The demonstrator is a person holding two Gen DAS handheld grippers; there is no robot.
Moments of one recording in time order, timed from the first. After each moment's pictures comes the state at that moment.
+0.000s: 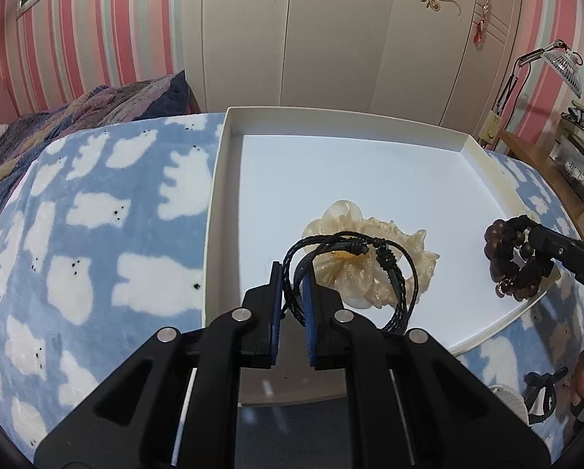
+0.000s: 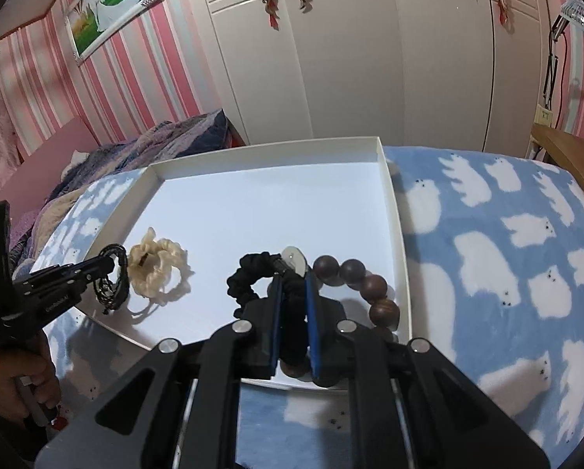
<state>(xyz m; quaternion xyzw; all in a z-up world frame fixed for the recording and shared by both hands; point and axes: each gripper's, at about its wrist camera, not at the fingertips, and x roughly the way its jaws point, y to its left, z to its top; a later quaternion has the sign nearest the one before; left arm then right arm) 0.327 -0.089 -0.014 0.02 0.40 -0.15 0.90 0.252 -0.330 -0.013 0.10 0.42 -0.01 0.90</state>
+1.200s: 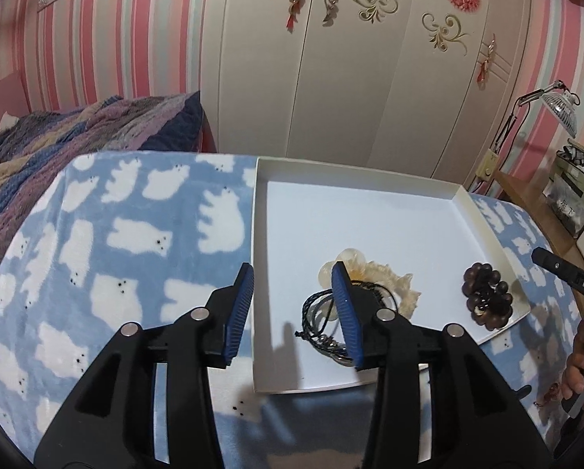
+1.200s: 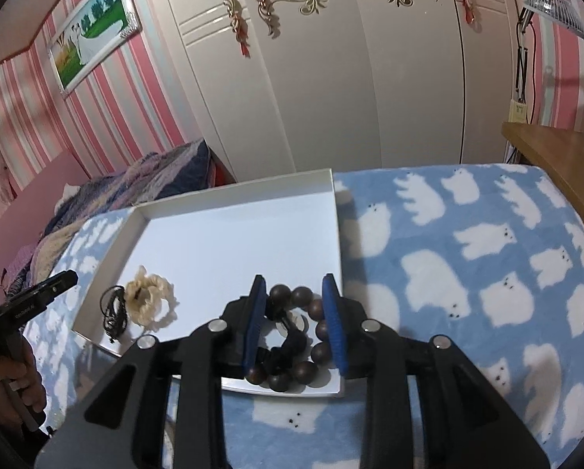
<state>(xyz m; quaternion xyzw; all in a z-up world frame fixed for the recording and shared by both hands) 0.314 -0.067 0.032 -0.02 0.36 -0.15 0.92 0.233 -0.371 0.026 0.14 0.37 -0.04 0.92</state>
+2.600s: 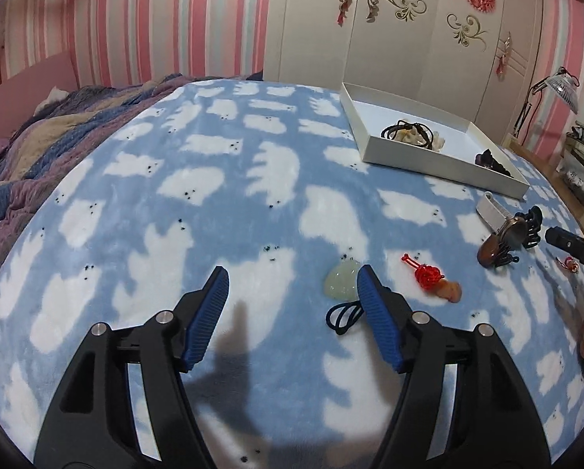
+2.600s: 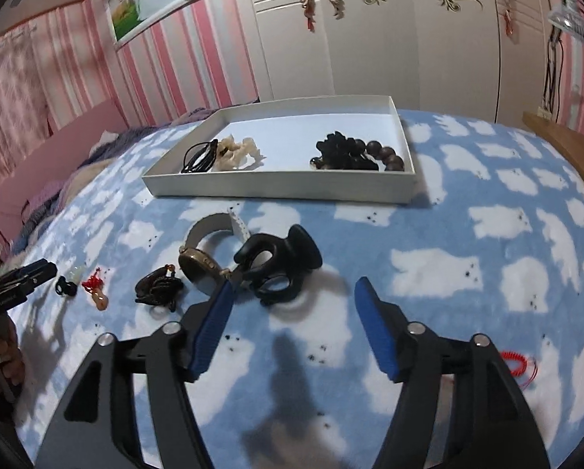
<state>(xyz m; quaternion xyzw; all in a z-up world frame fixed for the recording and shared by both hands) 0.102 0.065 -0.026 -0.02 0.36 -0.08 0.93 0.095 -0.289 -0.019 0.07 0.39 0.03 0.92</state>
